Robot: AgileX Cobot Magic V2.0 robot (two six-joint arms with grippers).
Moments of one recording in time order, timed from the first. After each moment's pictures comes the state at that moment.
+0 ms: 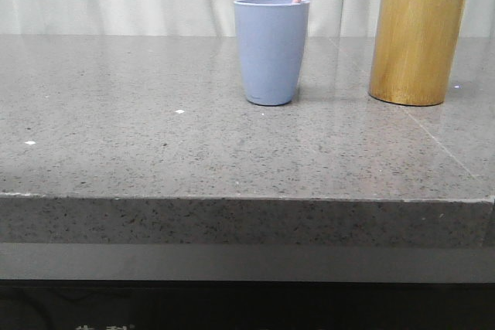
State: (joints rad) left arm -0.53 0.90 -1.08 -0.09 0.99 0.07; right arm 0.29 0.49 -0.71 0.00 0.69 0.08
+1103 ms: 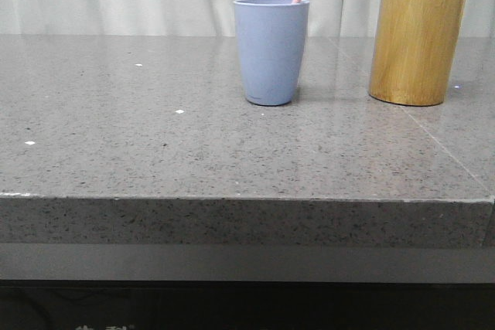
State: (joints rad) left arm -0.13 0.18 -0.28 -0.10 0.35 0.07; right arm 0.29 0.49 -0.71 0.00 0.69 0.08
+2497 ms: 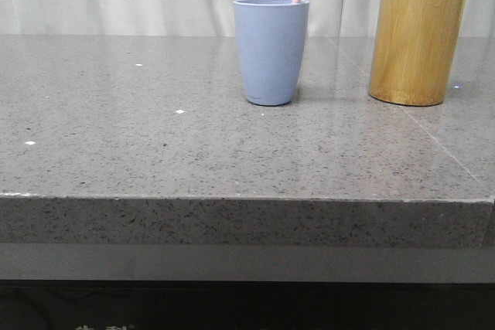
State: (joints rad) left arm -0.08 0.00 0.00 -0.06 0.05 -0.10; right arm 0.29 0.49 -0.71 -0.01 0.69 0.08
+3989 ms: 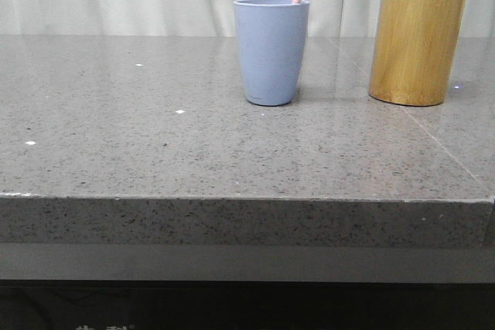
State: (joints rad) left arm -0.08 0.00 0.00 -0.06 0.04 -0.09; right arm 0.00 -0.01 0.03 0.04 0.04 0.08
